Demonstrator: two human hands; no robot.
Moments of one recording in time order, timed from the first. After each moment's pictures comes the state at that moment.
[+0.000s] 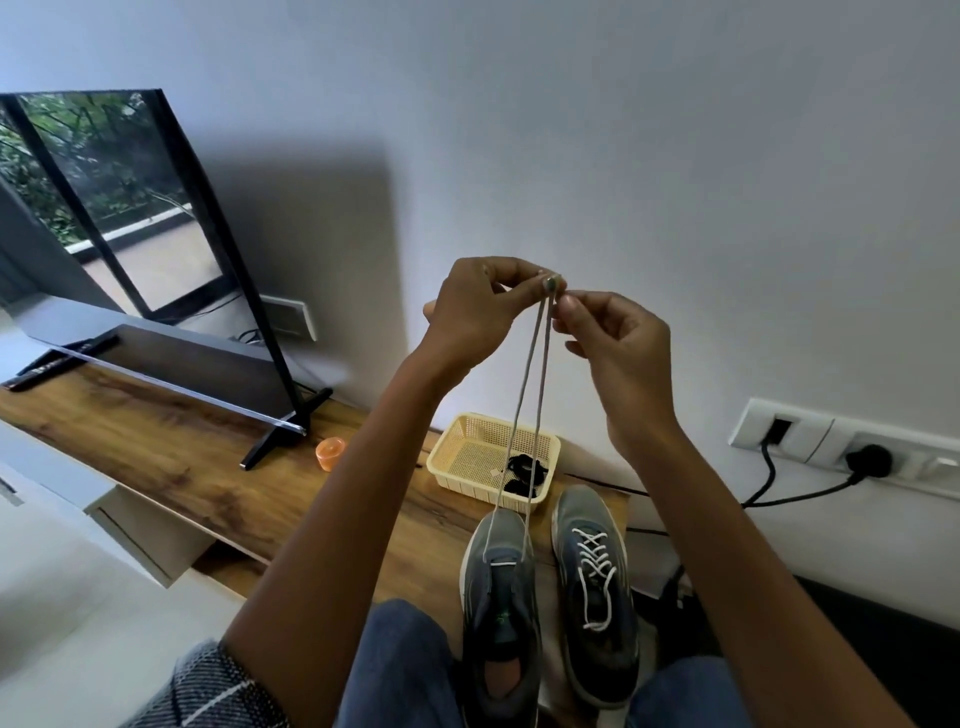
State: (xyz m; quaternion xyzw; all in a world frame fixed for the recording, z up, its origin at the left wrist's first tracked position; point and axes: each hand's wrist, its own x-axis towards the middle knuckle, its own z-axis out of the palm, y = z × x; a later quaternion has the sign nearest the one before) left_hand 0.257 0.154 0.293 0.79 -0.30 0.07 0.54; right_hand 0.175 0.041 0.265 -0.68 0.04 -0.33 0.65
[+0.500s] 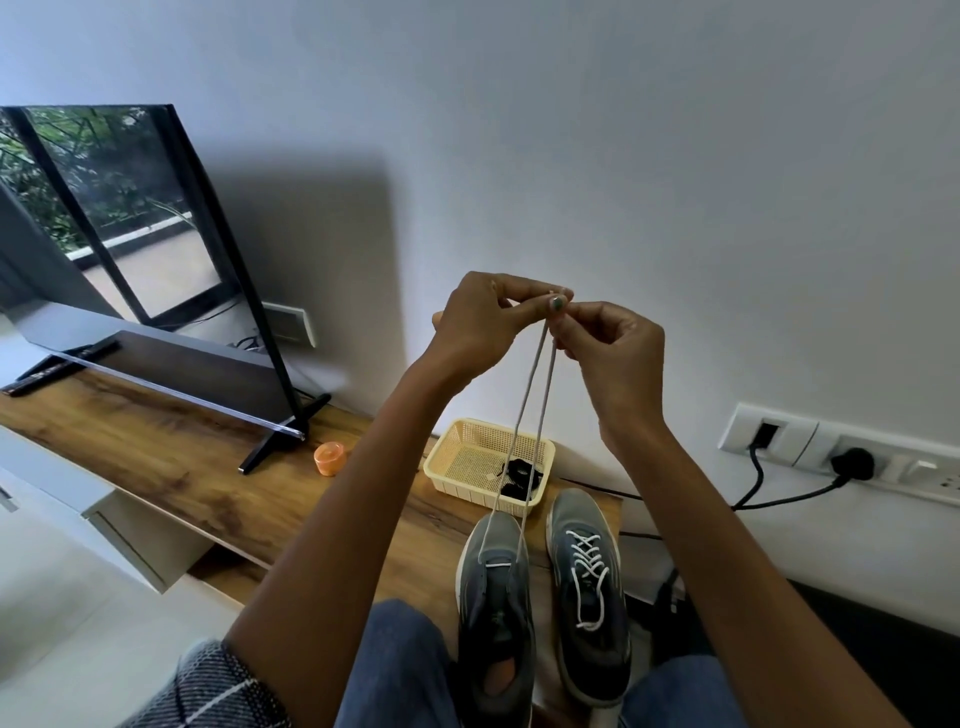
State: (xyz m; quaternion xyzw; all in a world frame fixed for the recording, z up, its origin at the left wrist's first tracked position) left_hand 0.250 0.151 0.292 0.79 -0.33 0.05 0.52; right_hand 0.172 0.040 0.266 -0.70 0.06 -0.37 0.61
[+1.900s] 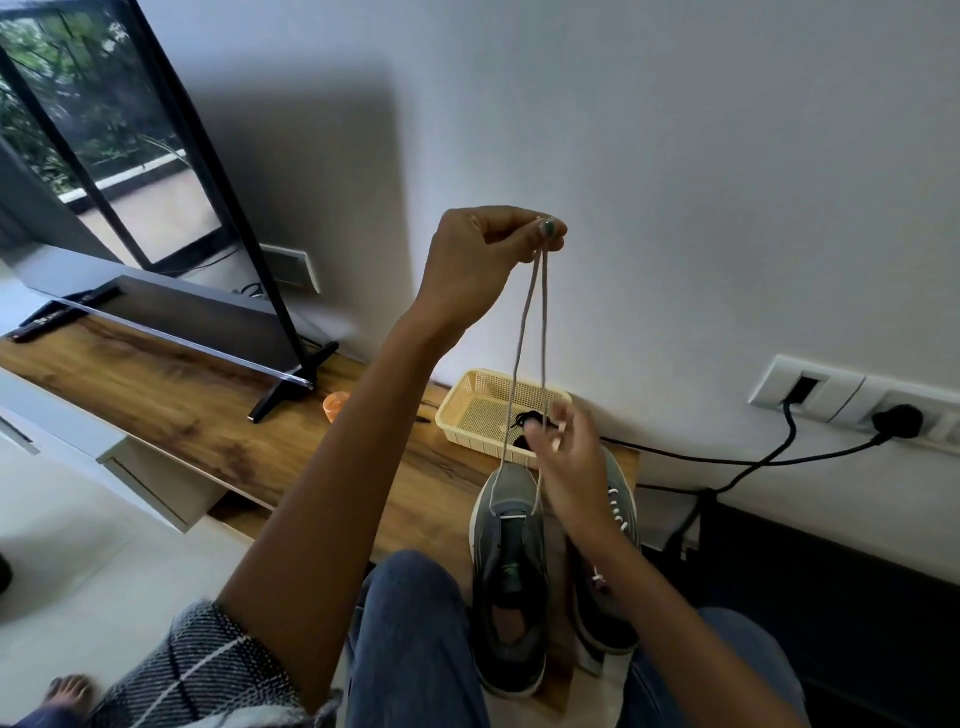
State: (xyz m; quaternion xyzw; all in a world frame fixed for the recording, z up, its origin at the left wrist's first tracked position) left_hand 0.261 0.167 0.282 0.72 -0.29 0.04 0.63; right_hand 0.172 0.070 0.099 -0.78 0.15 -0.20 0.57
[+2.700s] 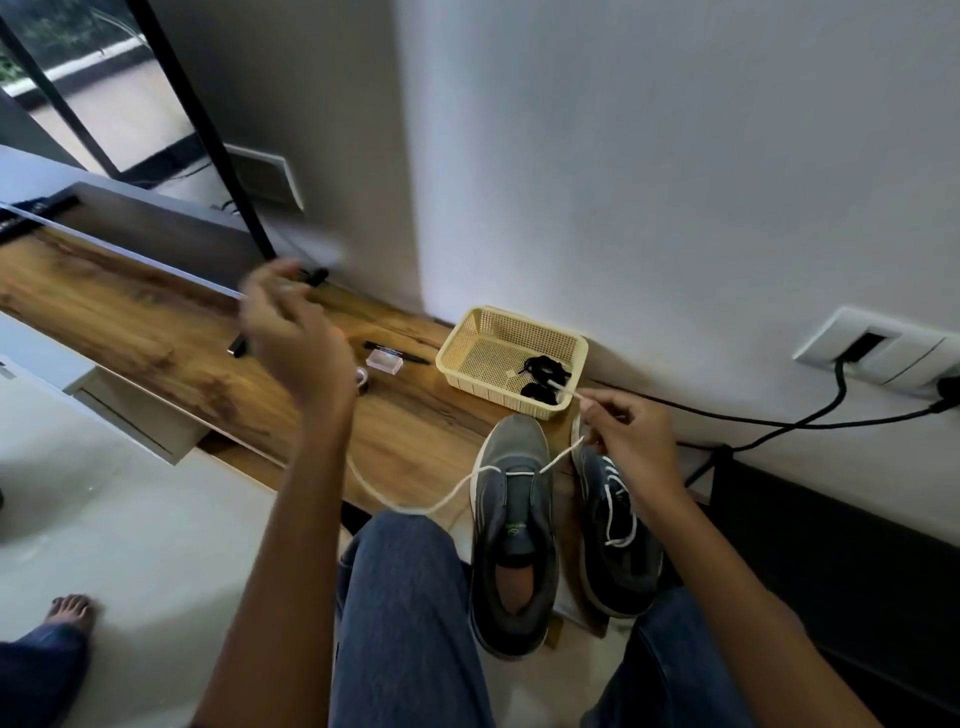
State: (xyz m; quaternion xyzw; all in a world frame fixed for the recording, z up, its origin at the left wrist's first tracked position) left_hand 0.289 0.259 0.137 0.69 0.13 0.38 0.60; right_hand 0.176 0.027 0.079 -0.77 0.21 -0.14 0.59
